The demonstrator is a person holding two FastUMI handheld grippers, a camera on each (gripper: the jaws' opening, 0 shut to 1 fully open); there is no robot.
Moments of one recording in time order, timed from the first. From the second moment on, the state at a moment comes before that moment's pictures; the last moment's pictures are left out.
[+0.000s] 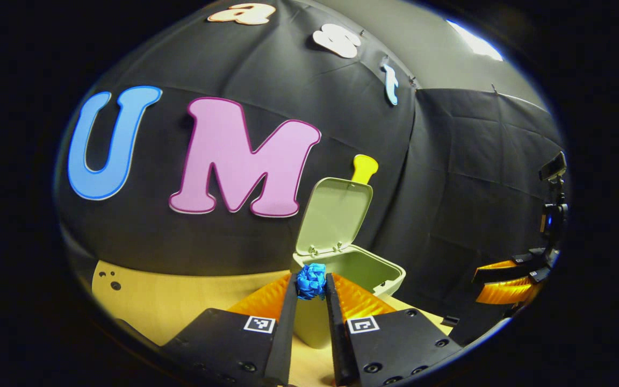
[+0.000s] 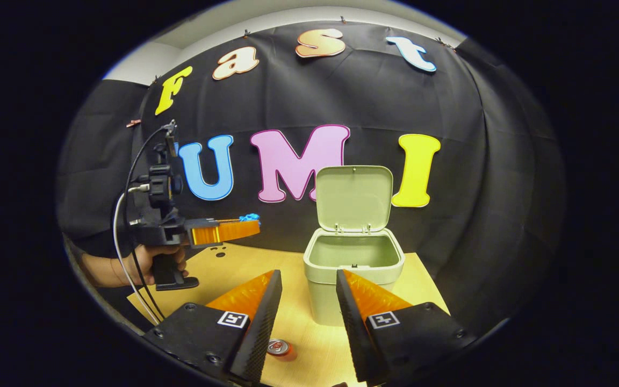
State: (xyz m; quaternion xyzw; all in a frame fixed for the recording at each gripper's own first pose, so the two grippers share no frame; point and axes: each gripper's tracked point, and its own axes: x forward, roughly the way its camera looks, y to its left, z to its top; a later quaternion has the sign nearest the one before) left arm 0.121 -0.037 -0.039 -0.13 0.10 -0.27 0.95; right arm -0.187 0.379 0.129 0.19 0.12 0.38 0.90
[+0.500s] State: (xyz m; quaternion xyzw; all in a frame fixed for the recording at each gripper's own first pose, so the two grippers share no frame) left arm 0.171 -0.121 -0.047 -0.08 0.10 -0.35 0.93; right arm -0.192 0.362 0.108 0.20 0.14 0.34 0.91
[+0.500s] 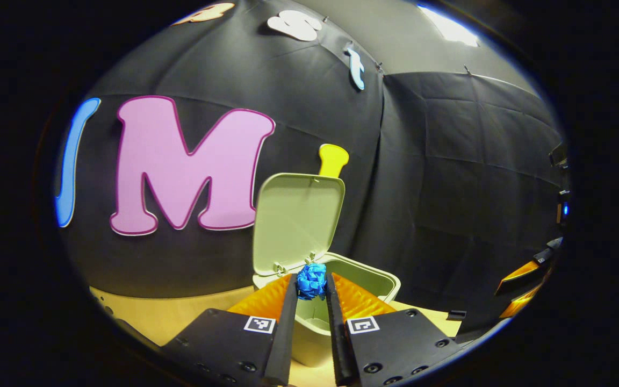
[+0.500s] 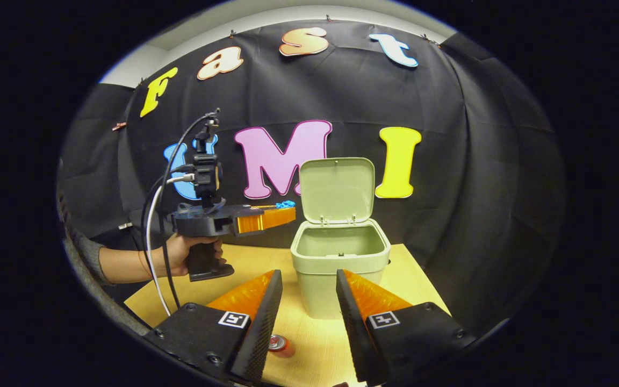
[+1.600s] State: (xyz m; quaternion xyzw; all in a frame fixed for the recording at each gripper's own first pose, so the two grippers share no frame) left arm 0.178 -0.151 -0.082 -0.08 0.16 -0.34 0.92; right arm -0.197 0.334 0.074 0.21 0.17 0.30 0.92
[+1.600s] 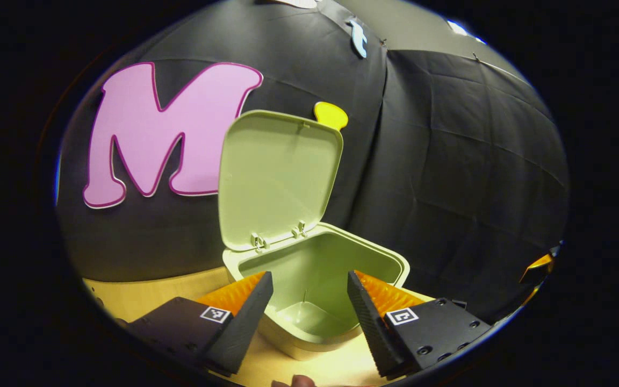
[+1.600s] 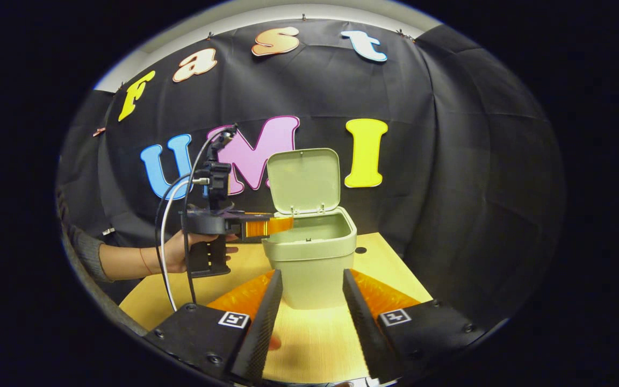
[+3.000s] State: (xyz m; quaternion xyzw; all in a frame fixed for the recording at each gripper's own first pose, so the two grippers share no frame) left arm -0.002 0.142 -0.084 -0.09 0.15 -0.08 0.98; right arm -0.282 0.526 -0.058 0.06 0.27 0.49 0.83
